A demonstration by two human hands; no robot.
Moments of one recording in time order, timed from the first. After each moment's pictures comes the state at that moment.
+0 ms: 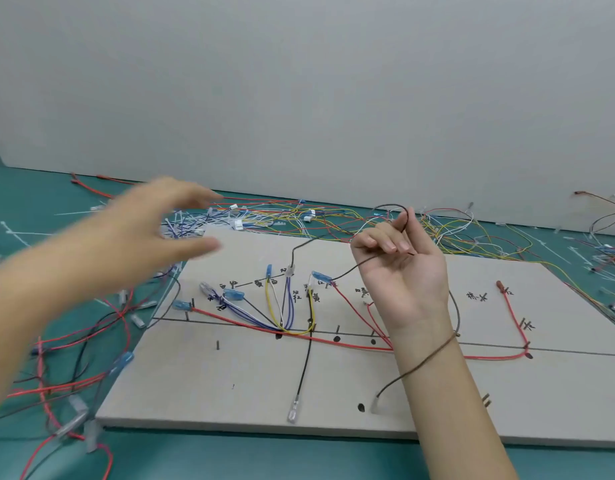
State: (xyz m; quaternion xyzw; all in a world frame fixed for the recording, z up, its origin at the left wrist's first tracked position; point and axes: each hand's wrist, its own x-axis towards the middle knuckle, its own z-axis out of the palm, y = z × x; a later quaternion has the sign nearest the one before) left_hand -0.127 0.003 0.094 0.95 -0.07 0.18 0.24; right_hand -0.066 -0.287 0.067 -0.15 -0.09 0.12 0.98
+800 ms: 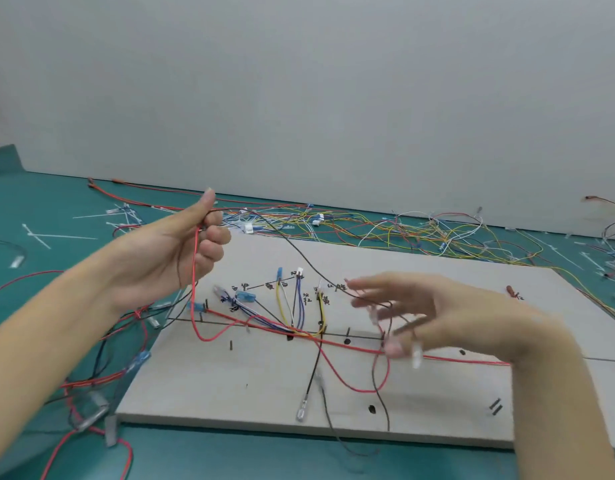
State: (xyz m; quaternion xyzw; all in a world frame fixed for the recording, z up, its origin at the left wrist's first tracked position) left_hand -0.116 -0.013 0.080 0.48 -0.04 -0.15 0.86; right_hand -0.095 -0.353 0.087 -0.83 -0.28 0.27 0.41
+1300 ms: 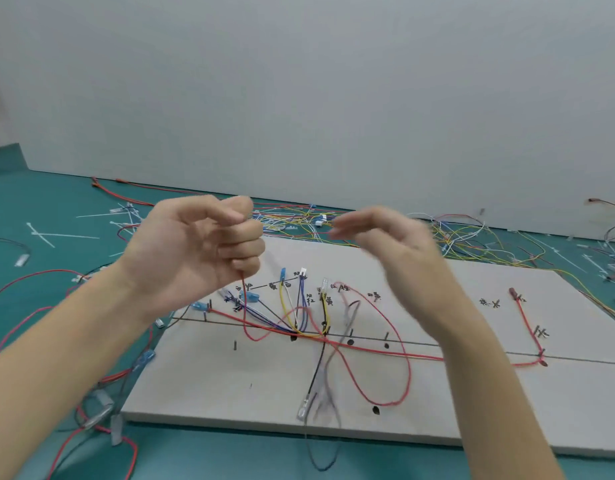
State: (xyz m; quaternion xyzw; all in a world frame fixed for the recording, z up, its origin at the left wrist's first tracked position) left_hand -0.135 -0.045 0.097 0.48 -0.13 -0.12 0.86; right_hand -0.108 -0.276 0.107 -0.78 -0.25 -0.06 0.57
